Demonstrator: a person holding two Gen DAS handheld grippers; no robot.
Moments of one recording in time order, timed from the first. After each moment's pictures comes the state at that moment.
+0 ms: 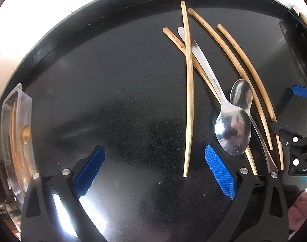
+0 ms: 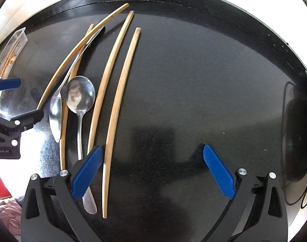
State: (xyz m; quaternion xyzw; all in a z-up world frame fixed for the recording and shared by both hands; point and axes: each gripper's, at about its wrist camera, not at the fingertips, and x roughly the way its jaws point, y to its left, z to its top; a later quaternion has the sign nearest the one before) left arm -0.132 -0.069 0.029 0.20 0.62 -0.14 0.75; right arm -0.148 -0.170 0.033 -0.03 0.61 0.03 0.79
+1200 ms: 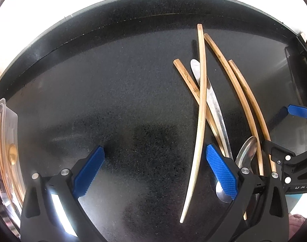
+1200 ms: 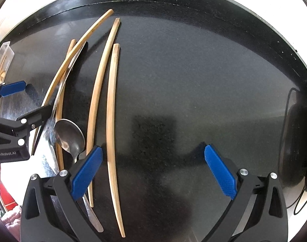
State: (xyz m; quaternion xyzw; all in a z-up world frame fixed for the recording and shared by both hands) left arm -0.052 -0.069 0.020 0.14 0.62 -0.15 0.76; right arm -0.092 -0.171 0.039 -0.01 0.65 0.01 0.76
